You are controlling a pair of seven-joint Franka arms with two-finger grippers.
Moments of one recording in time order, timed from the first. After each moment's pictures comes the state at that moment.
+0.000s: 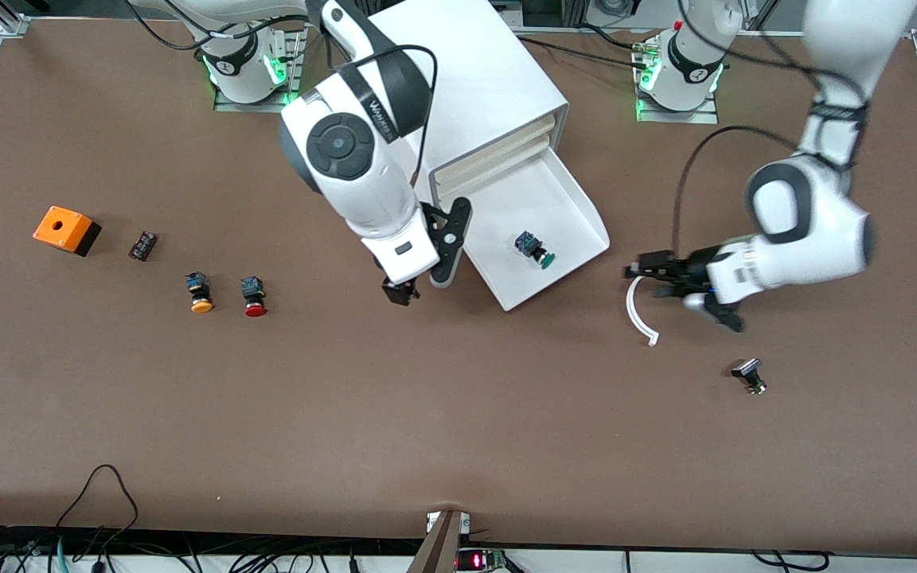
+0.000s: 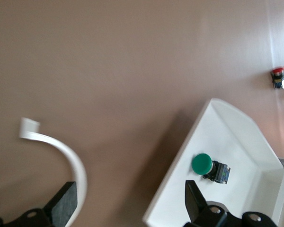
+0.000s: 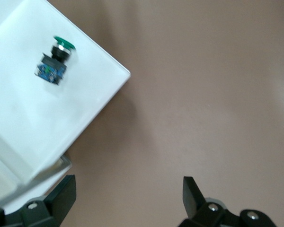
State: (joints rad) left arm -0.01 0.24 -0.02 -1.99 -0.72 2.14 0.64; right arm 0.68 0.61 -0.01 -1.23 0.12 1.95 -0.64
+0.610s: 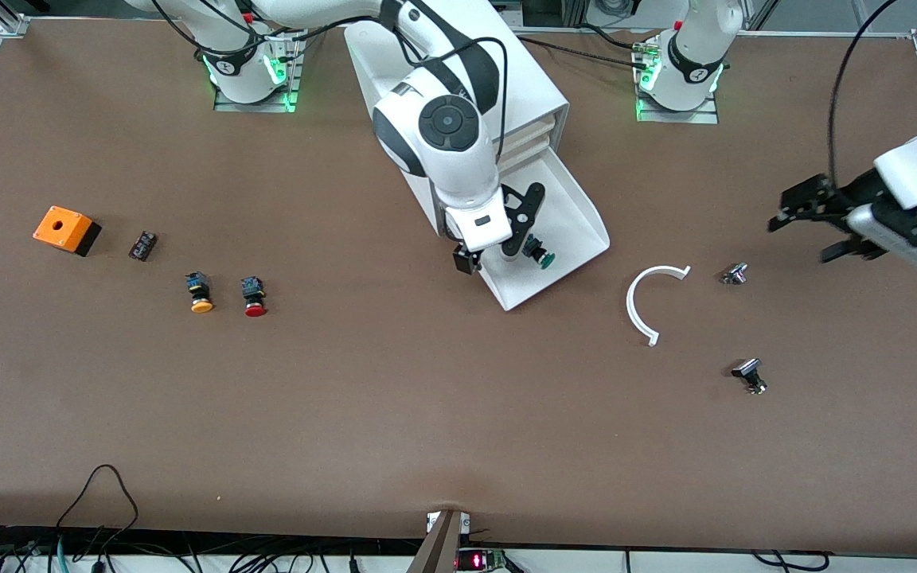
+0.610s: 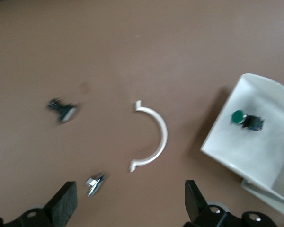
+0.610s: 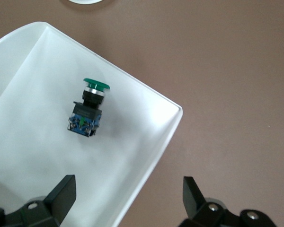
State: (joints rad) left arm 0.08 -0.03 0.00 -1.81 -0.21 1.81 0.50; right arm 0.85 0.72 -0.03 -1.22 0.12 2.07 -0.35
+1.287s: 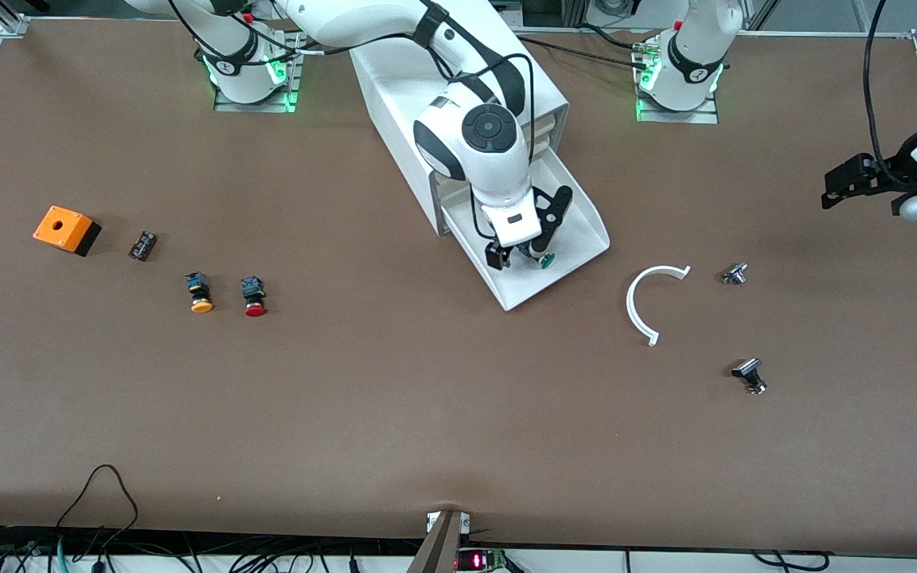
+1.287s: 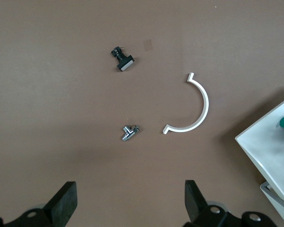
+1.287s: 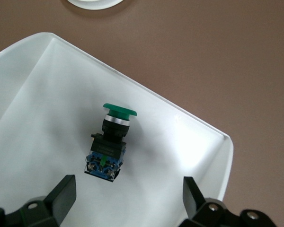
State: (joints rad) left arm 0.07 -0.03 -0.02 -1.71 0.01 1.64 0.12; right arm 0.91 0.84 -0.03 -1.16 0.12 2.17 -0.26
